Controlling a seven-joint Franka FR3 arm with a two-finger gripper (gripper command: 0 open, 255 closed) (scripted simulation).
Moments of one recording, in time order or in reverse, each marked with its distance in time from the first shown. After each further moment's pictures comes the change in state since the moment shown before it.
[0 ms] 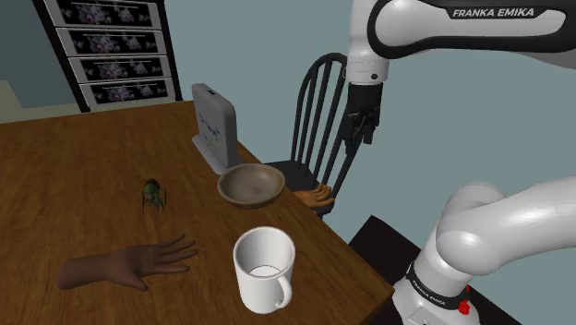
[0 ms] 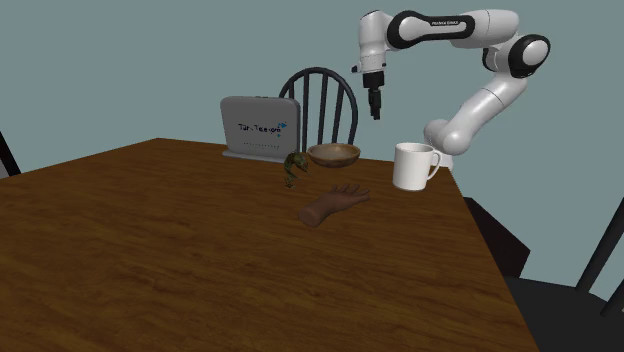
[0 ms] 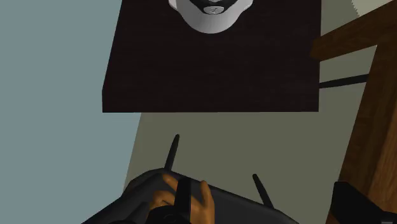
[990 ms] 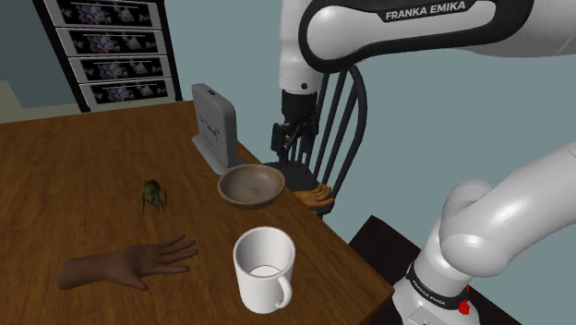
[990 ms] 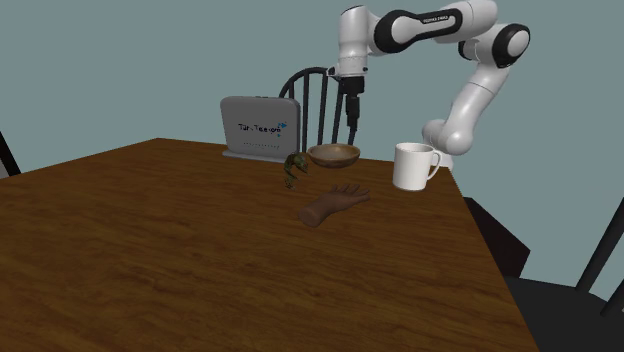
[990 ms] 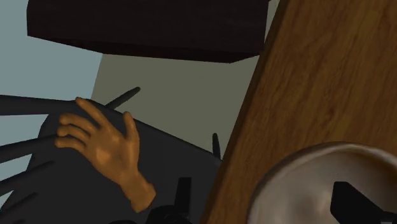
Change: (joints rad) arm 0.085 0.288 0.200 0.157 0.118 0.245 0.163
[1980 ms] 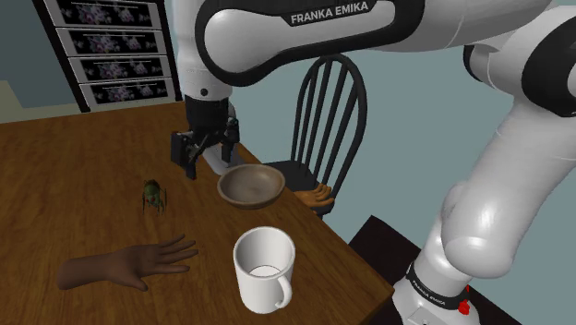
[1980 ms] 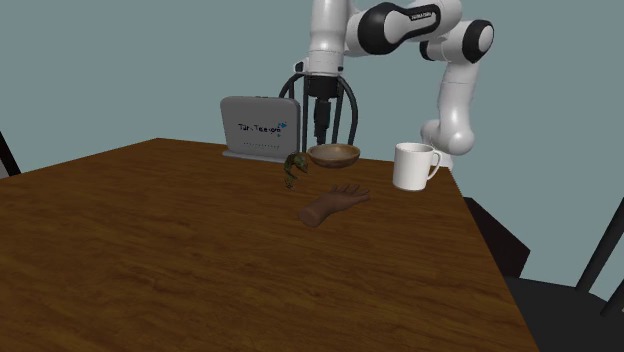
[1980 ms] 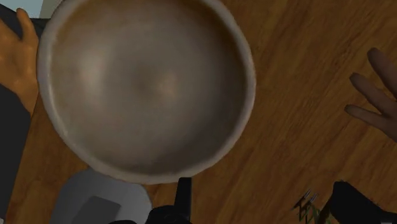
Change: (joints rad) arm 0.070 0.438 0.210 0.402 -0.108 0.157 0.234
